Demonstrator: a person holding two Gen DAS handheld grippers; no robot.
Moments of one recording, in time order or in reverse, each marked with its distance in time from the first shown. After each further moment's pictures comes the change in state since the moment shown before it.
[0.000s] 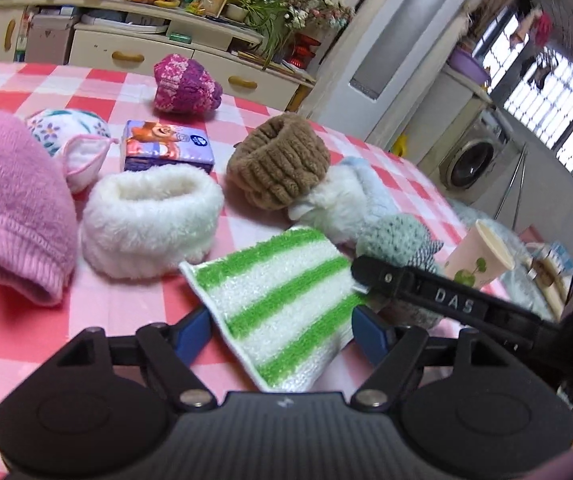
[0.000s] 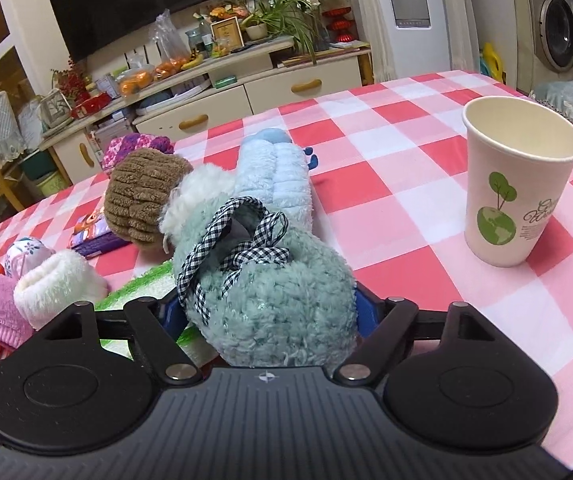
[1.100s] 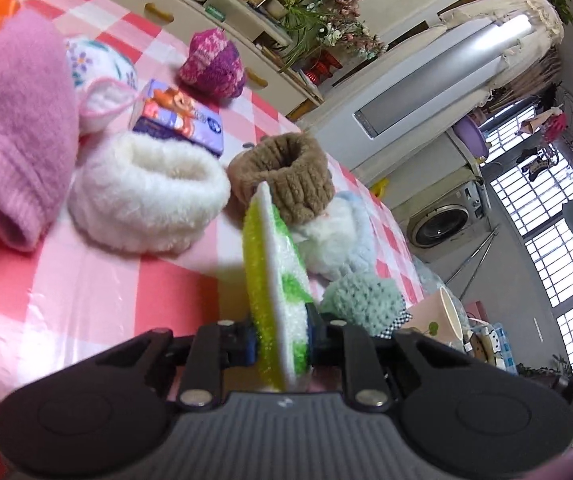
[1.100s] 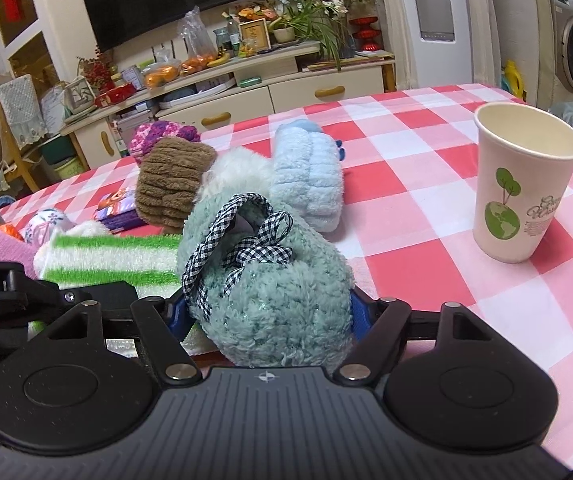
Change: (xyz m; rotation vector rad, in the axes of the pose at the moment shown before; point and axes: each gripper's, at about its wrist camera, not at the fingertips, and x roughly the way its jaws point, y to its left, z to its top) left arm 0.005 0.025 0.008 -0.290 -0.012 -0.145; right arm -0.008 -0.004 -0.005 -0.090 -0.012 0.054
